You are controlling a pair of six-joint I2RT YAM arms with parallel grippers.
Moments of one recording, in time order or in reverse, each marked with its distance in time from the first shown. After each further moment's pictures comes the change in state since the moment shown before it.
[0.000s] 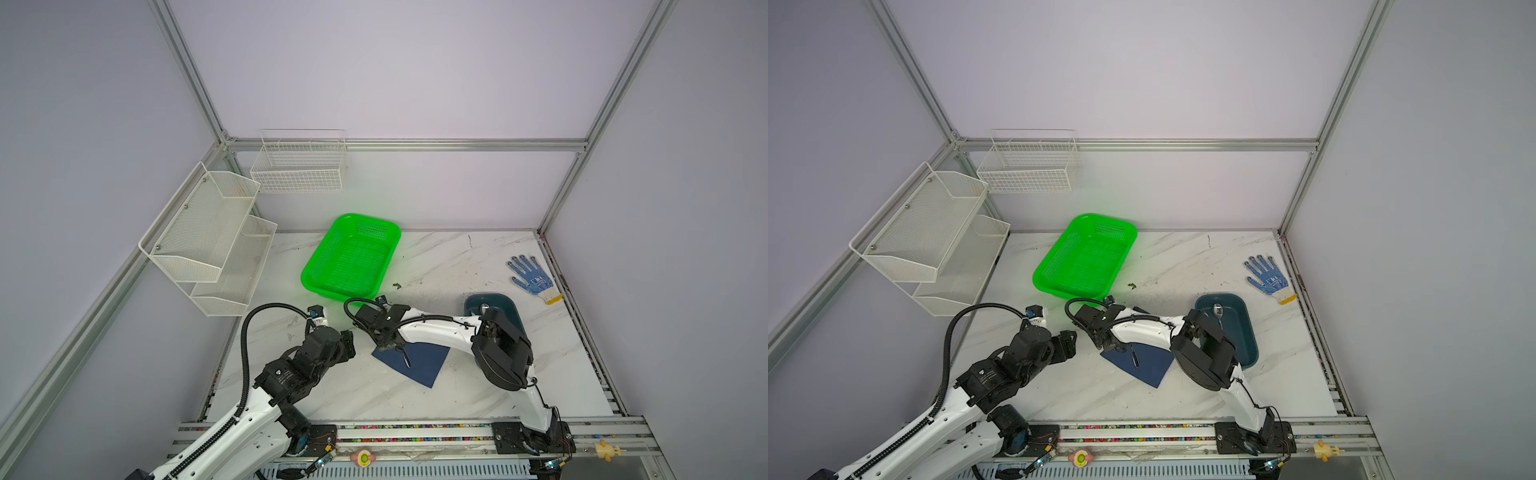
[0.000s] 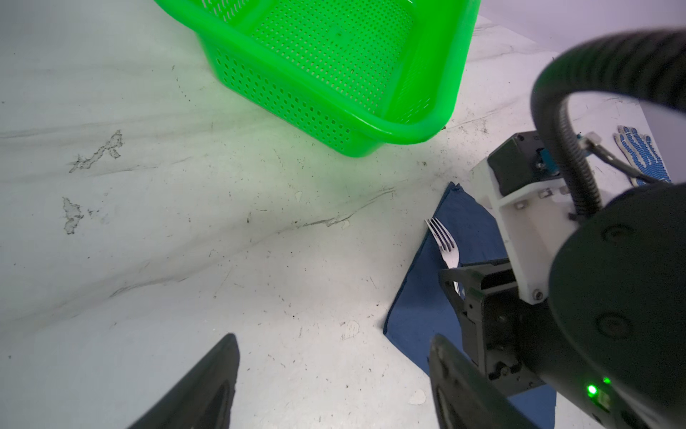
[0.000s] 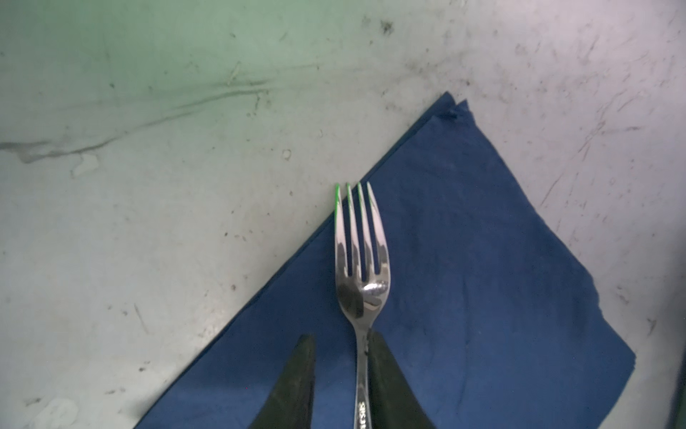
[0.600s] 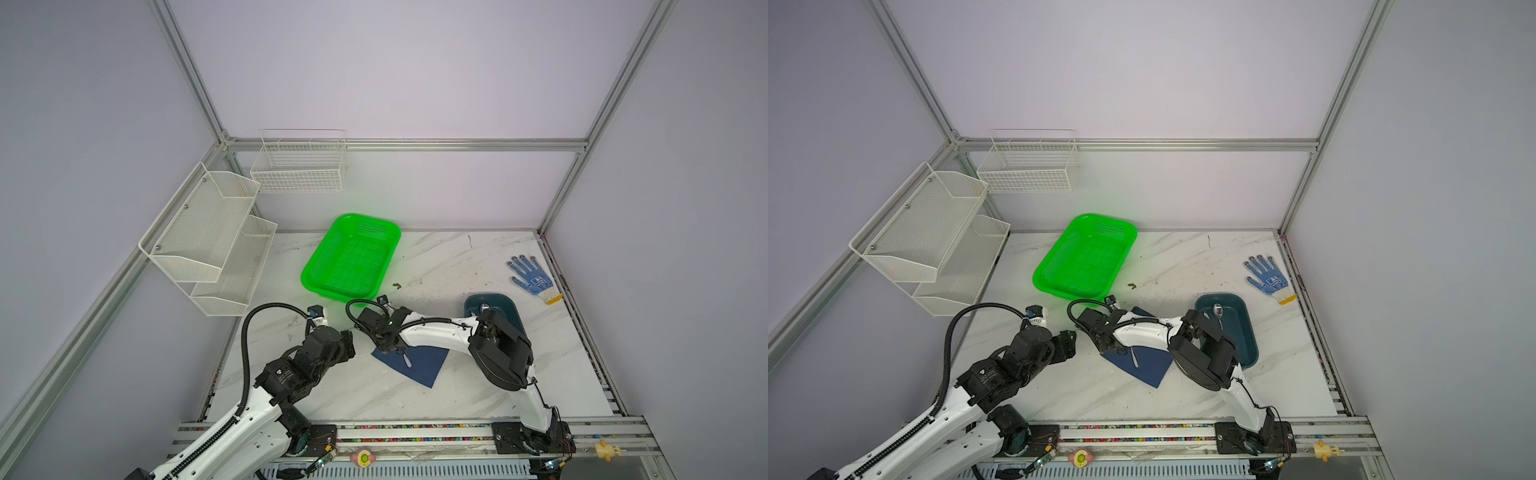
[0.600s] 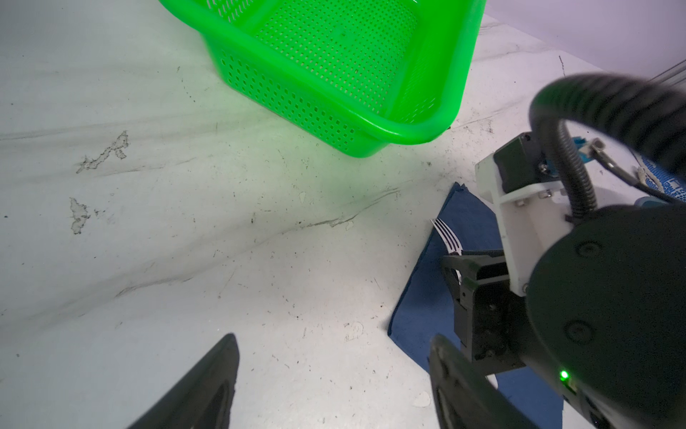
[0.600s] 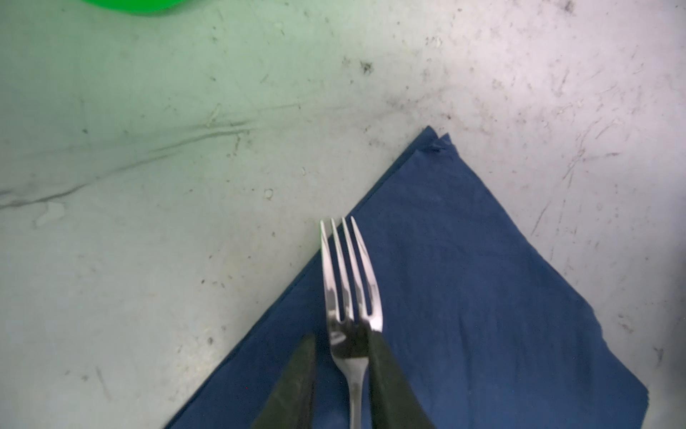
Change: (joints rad) left arm 0.000 0.005 0.000 -0.001 -0.007 0.002; right arm 0.000 0.000 -0.075 0.124 0.085 -0.003
